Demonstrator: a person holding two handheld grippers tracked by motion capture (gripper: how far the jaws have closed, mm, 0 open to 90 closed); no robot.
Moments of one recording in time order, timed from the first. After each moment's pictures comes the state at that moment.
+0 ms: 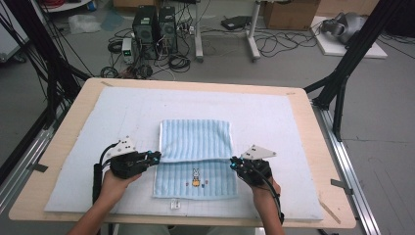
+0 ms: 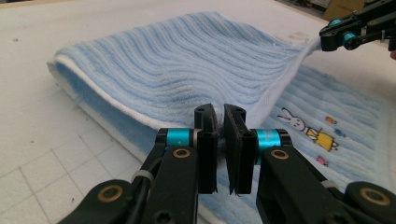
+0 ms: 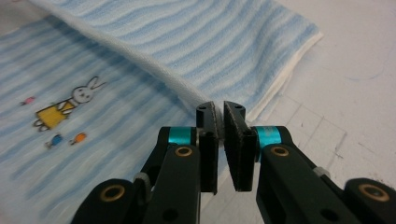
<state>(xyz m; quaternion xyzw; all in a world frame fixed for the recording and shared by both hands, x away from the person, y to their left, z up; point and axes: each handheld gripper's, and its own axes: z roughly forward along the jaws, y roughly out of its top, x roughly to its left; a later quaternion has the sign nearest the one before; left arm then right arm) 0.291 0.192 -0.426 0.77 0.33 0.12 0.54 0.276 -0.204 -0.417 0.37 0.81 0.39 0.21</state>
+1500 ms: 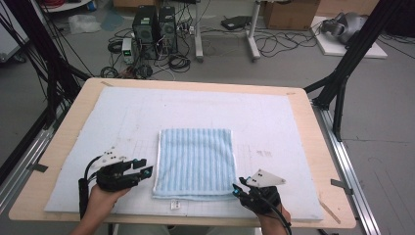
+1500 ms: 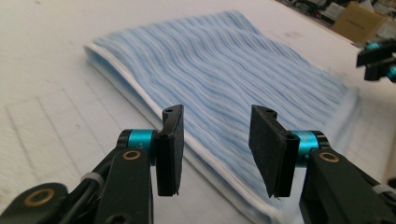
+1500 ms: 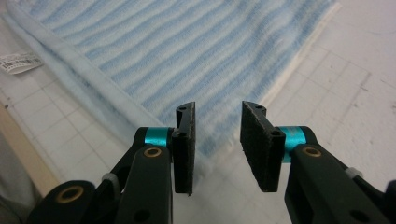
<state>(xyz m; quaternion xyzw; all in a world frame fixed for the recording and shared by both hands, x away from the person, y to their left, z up) 0.268 0.212 -0.423 0.74 0.39 0.11 0.53 0.214 -0.210 -0.419 0.37 0.82 0.38 0.19</state>
